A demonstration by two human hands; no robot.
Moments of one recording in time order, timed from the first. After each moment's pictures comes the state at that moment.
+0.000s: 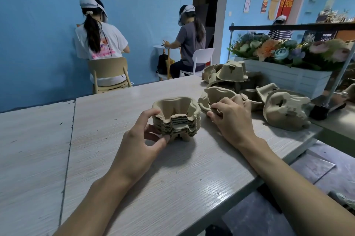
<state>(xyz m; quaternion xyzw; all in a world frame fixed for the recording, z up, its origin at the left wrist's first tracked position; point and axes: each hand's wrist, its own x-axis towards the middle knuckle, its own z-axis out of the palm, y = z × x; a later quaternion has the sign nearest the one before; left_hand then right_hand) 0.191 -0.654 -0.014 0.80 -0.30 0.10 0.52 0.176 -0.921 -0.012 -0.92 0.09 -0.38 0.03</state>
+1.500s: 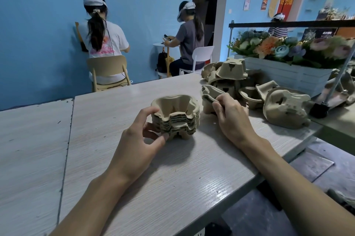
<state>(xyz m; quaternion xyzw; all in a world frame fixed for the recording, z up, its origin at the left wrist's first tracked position) 0.191 -0.654 -0.014 0.79 -0.30 0.10 0.52 0.175 -0.922 -0.014 -0.90 0.08 -0.36 0.22</state>
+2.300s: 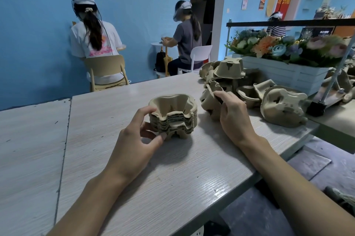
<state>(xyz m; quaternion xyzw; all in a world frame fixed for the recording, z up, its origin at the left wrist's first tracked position) 0.192 -0.653 -0.015 0.80 -0.30 0.10 0.52 0.171 -0.923 -0.010 -0.86 0.00 -0.47 0.22</state>
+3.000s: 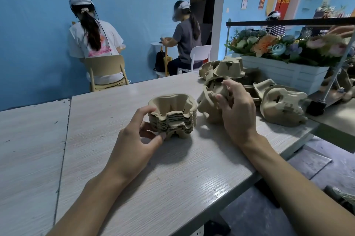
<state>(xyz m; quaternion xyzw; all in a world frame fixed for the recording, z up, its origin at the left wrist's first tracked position) 0.190 -0.654 -0.013 0.80 -0.30 0.10 0.52 0.166 -0.921 -0.004 -0.79 0.00 -0.58 0.18</state>
